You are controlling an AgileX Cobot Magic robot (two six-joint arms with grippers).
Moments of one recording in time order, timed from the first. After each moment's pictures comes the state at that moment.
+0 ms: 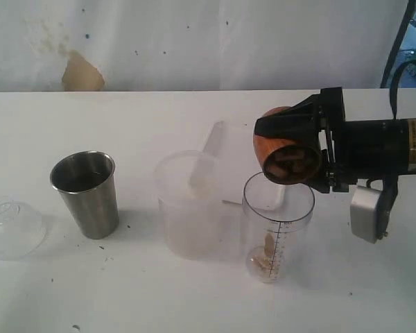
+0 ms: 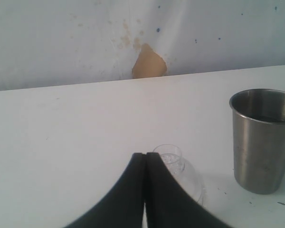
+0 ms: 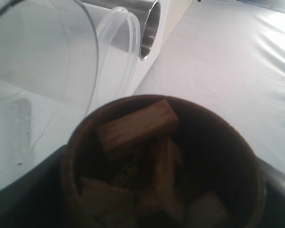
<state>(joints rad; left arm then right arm) -0.06 0.01 0.00 0.14 0.24 -0.06 0.00 1.63 -0.78 -1.55 -1.19 -1.01</state>
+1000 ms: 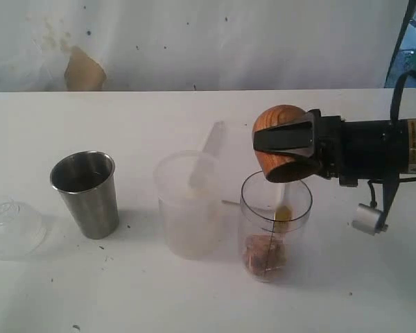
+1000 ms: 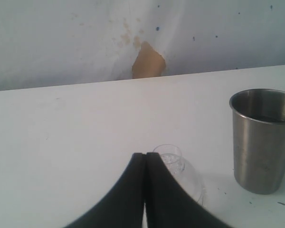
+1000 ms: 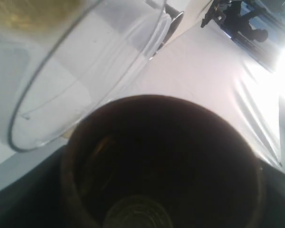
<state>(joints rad) -0.06 0.01 0.00 0.14 0.24 -0.06 0.00 1.63 -0.78 -1.56 -1.18 -1.42</state>
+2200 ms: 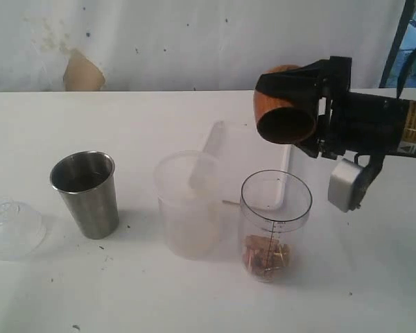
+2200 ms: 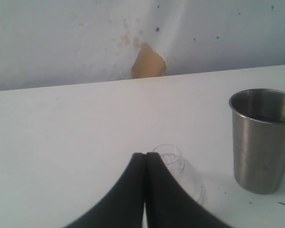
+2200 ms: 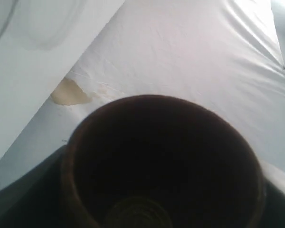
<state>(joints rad) -0.06 0.01 0.00 0.14 0.24 -0.06 0.03 1.63 -0.78 -1.28 -1.20 -1.20</state>
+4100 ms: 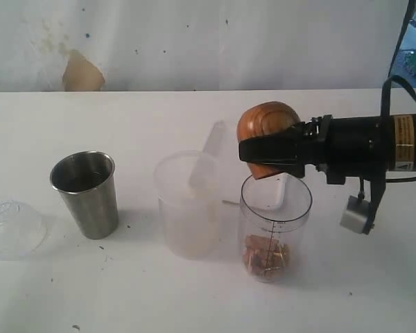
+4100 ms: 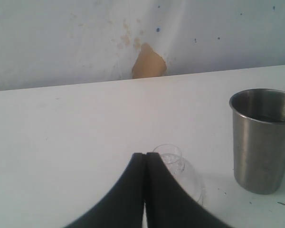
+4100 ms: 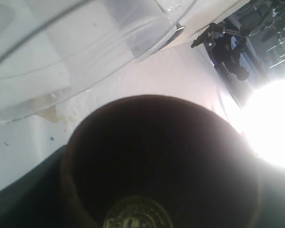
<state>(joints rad) -0.06 0.01 0.00 0.14 0.24 -0.06 0.07 1.59 -0.79 -1.53 -1.13 -1.70</state>
